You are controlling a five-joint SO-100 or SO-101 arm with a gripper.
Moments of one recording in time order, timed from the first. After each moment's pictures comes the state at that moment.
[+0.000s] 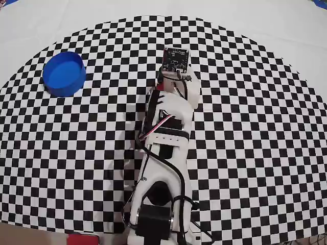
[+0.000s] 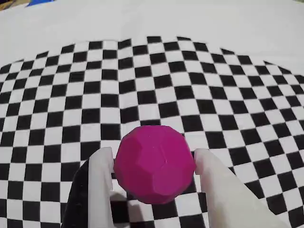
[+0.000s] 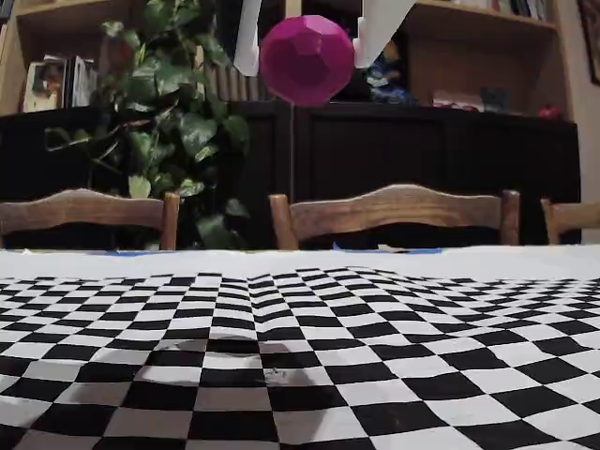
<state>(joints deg) 10.7 125.7 149.7 -2.3 -95.0</state>
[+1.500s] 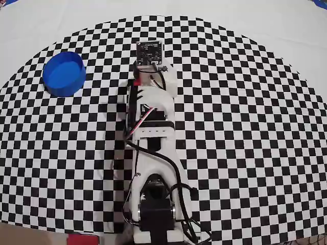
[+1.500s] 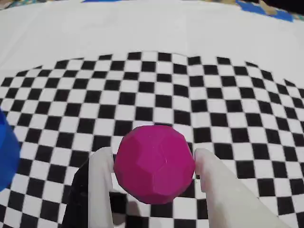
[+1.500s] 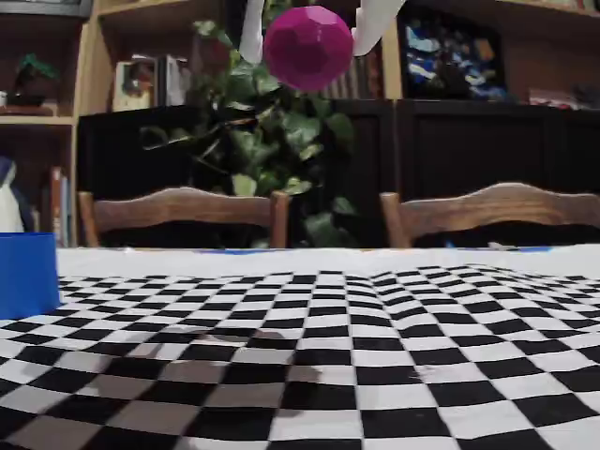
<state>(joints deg) -1.7 121.3 145.1 -3.3 -95.0</state>
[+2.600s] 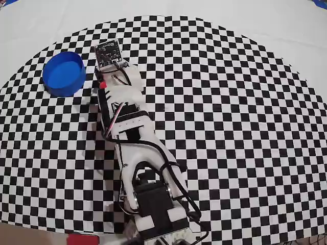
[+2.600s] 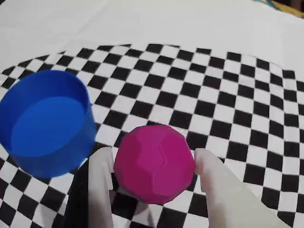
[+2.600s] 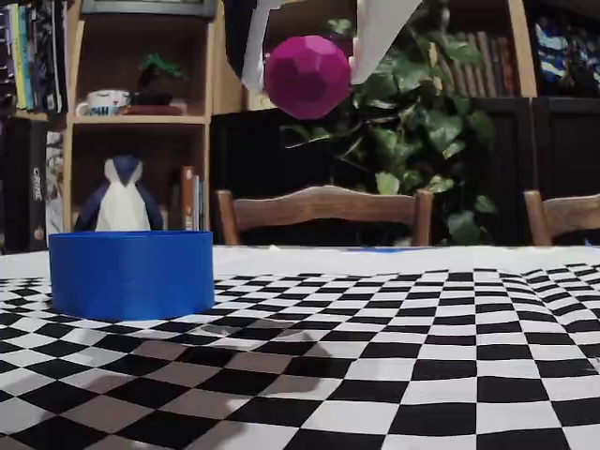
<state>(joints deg) -15.2 112.3 139.1 -3.3 -95.0</state>
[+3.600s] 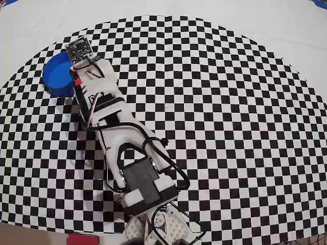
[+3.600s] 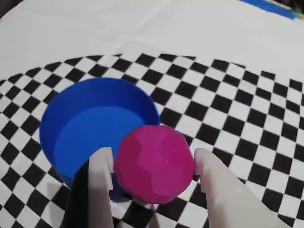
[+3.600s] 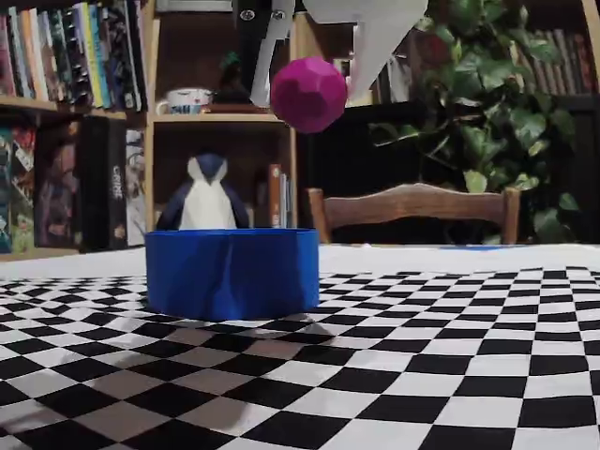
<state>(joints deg) -24.3 99.2 126.1 -3.3 -95.0</state>
